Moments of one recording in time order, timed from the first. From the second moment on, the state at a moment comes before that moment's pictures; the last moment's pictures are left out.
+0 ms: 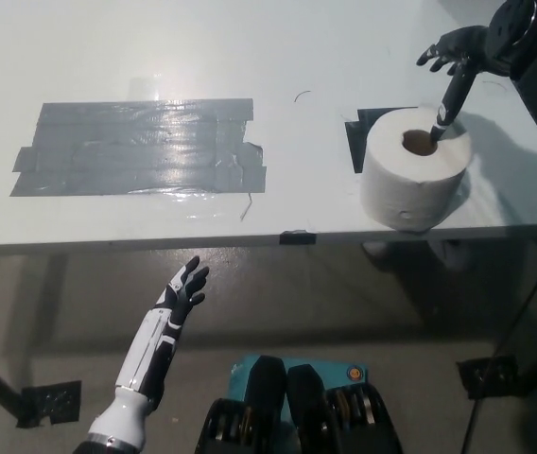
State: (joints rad) left_arm -0.04 0.09 -0.11 -0.07 0.09 -0.09 -0.08; right_arm -1.43 -0.30 0.55 1.31 -0.45 0.24 0.63
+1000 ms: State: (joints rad) left_arm -0.06 0.09 -0.11 -0.07 0.10 -0.08 -0.08; right_arm -1.43 -0.28 0.56 1.31 -0.48 0.23 0.64
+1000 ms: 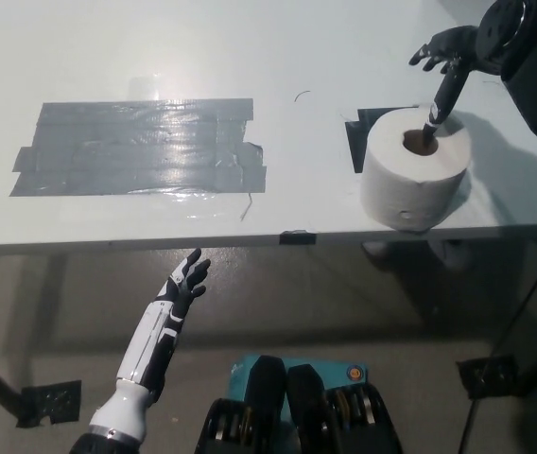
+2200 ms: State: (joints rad) left_arm -0.08 0.09 -0.11 -0.07 0.10 -0.08 -0.08; right_arm -1.43 -0.26 0.58 1.33 -0.50 0.19 0.73
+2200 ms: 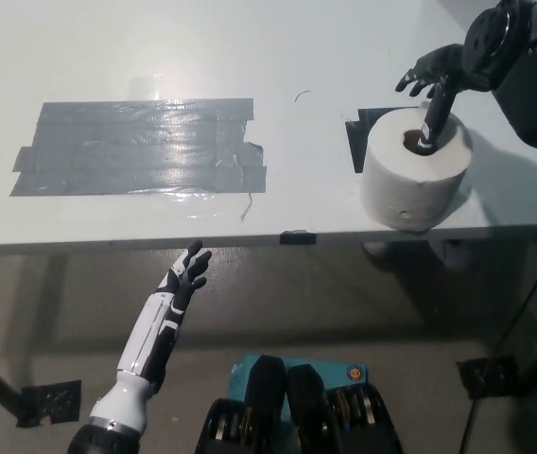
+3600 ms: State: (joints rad) left_arm -0.10 0.10 -0.11 -0.07 0.10 -0.07 -0.08; right_arm -1.30 -0.21 0.45 1.37 -0.49 0.17 0.36
